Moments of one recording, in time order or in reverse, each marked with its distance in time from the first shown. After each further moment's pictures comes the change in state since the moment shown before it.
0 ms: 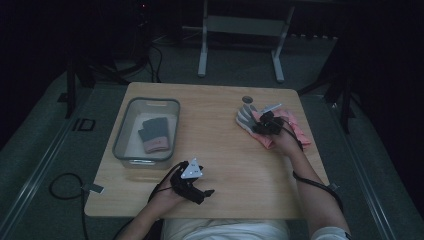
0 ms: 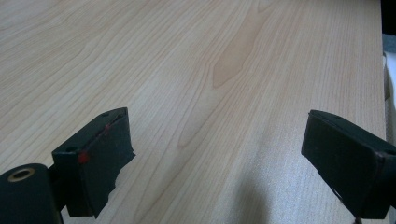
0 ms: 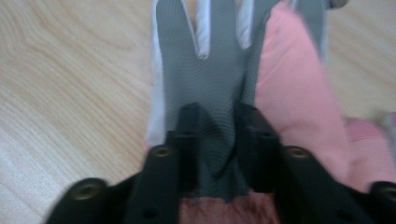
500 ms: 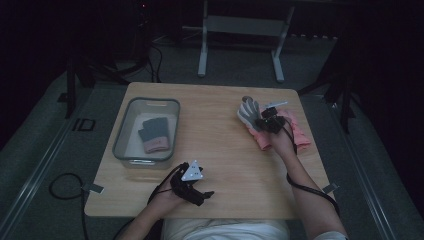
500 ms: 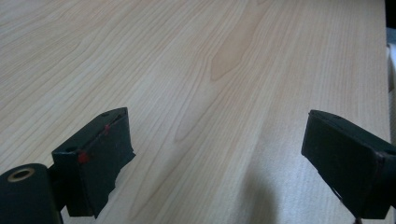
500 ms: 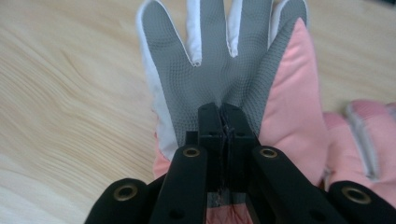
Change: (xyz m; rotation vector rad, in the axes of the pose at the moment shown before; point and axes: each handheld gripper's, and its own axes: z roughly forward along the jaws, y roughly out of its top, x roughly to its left) left arm -0.002 -0.003 0.001 0.012 0.023 0.016; right arm 0.017 0.015 -0.035 -0.096 -0.083 0.217
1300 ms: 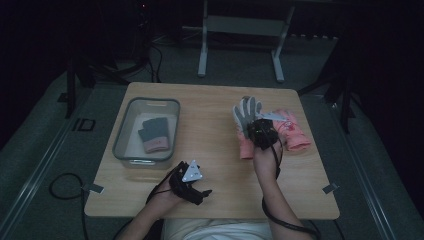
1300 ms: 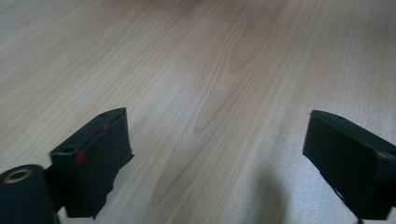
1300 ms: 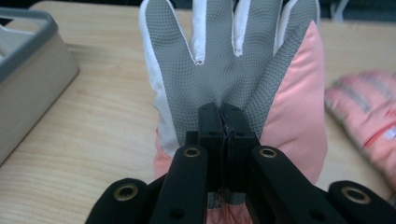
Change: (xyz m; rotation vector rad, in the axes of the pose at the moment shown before) left arm -0.002 -0.001 -0.002 0.031 0.071 0.032; right arm 0.106 -0.008 -0.079 -0.163 -0.144 0.263
